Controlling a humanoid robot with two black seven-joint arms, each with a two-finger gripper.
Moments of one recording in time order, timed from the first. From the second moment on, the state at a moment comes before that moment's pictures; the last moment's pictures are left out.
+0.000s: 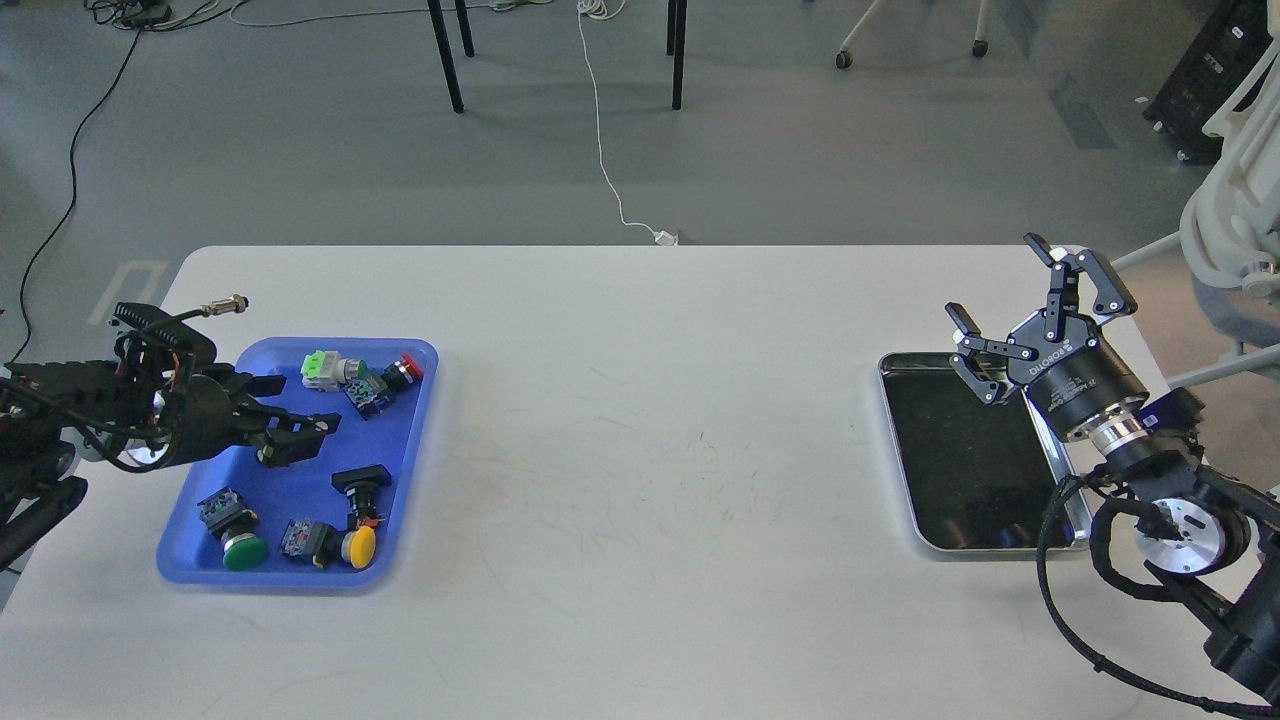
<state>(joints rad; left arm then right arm) -0.60 0.73 -0.60 -0.92 2.17 -0.25 -0.49 0.43 -0.53 0.71 0.93 -0.09 0.49 0.49</state>
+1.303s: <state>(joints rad) -0.60 0.67 -0.57 -0.81 2.17 -0.21 -0.49 0.41 -0.53 0.73 0.93 -0.09 0.49 0.49</state>
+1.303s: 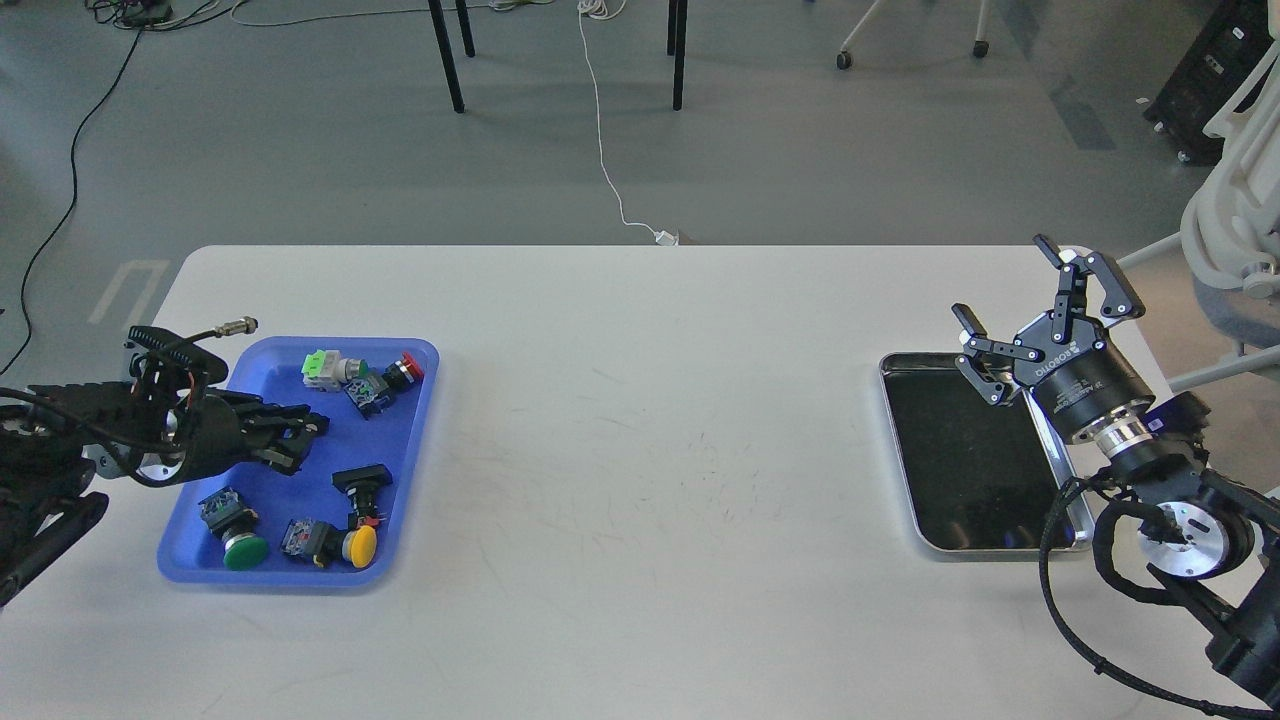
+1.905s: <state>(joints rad) -0.87 0.85 -0.57 -1.27 2.18 -0.38 -0.49 0.41 -0.52 0.73 0.92 -0.09 0.49 0.49</state>
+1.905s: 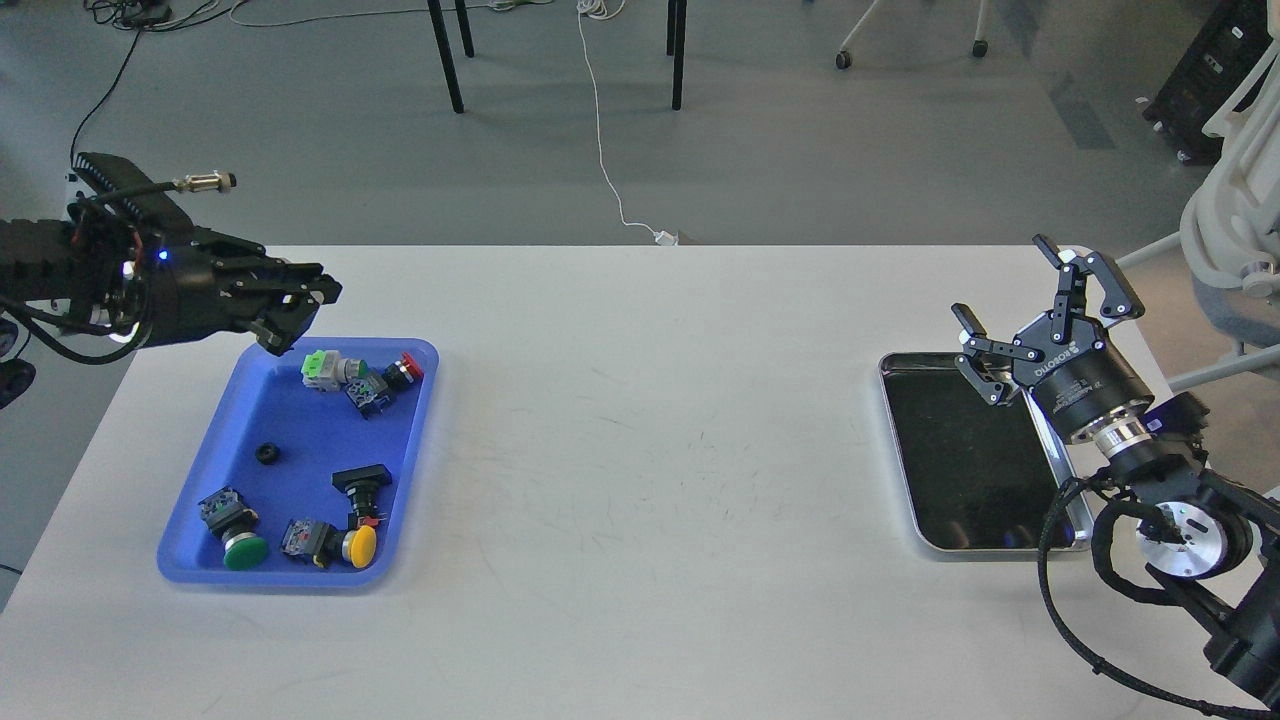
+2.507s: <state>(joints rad) -1.14 0.11 -0.22 -1.02 2.18 -0.49 -0.49 0.57 -0.58 0.71 0.94 -0.10 0.49 0.49</state>
